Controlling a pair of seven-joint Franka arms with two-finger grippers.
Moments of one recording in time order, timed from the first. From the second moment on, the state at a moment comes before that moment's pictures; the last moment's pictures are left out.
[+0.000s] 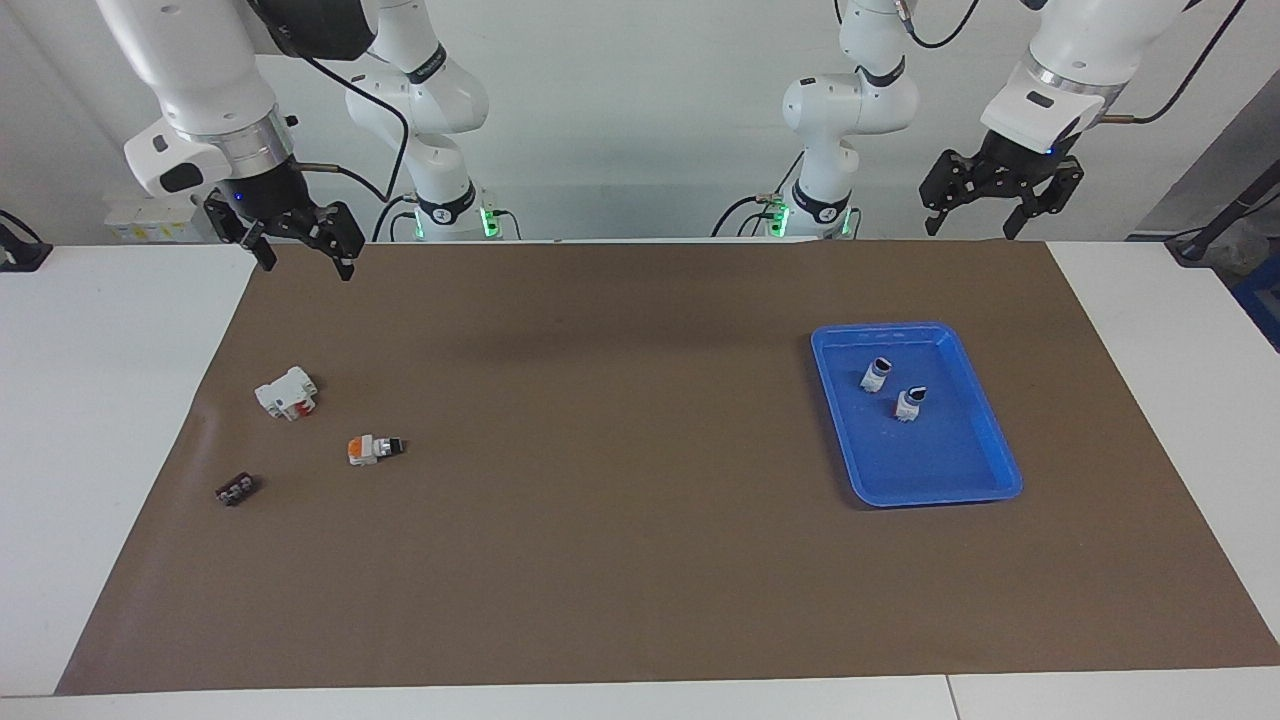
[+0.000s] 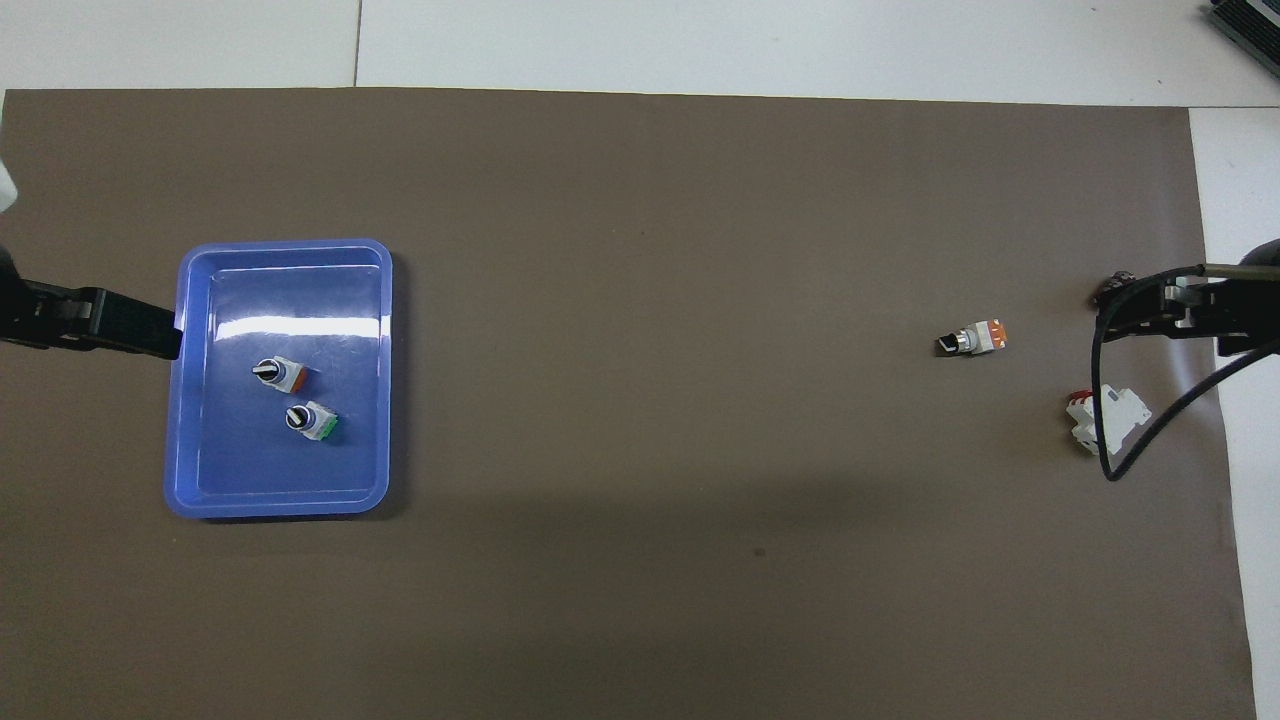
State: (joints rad) left arm -0.05 -0.02 -0.09 -1.46 0.00 1.42 0.00; right arm -0.01 -0.03 0.02 -1.60 -0.06 1.56 0.17
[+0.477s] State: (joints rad) left arm -0.05 -0.02 -0.09 -1.46 0.00 1.42 0.00; right arm -0.01 -0.03 0.02 -1.60 -0.06 1.56 0.17
